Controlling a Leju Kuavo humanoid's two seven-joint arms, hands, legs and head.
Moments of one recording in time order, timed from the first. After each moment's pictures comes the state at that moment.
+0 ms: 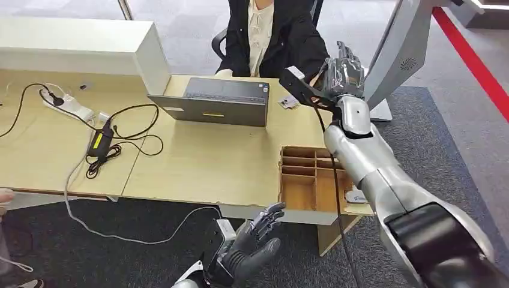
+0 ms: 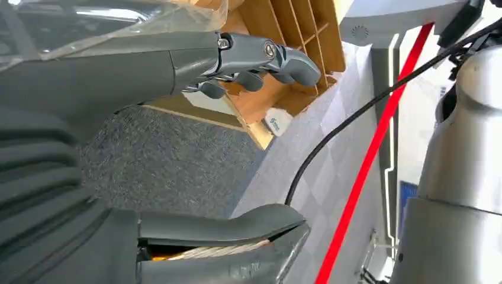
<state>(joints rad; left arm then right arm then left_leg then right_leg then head) -0.26 -0.01 -1.02 -1.47 0.18 0.13 -0.20 -1.09 -0.02 0.58 -0.51 0.89 -0.53 0.30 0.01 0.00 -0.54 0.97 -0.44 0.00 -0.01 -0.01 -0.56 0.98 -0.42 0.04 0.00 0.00</state>
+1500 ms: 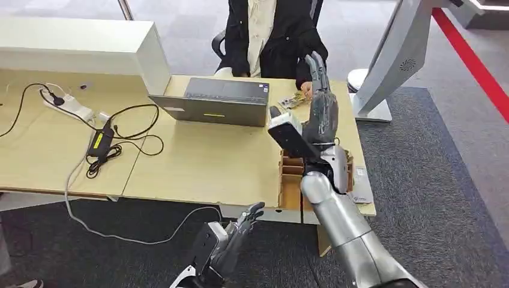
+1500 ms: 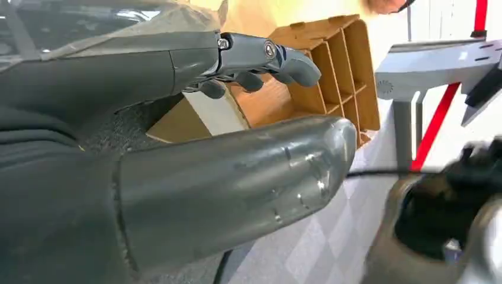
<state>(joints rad) -0.17 0.01 -0.94 -1.47 0.08 0.23 -0.17 -0.57 0.10 0.35 -1.19 0.62 -0.70 -0.24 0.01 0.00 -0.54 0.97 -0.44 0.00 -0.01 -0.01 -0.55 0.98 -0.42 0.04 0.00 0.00</state>
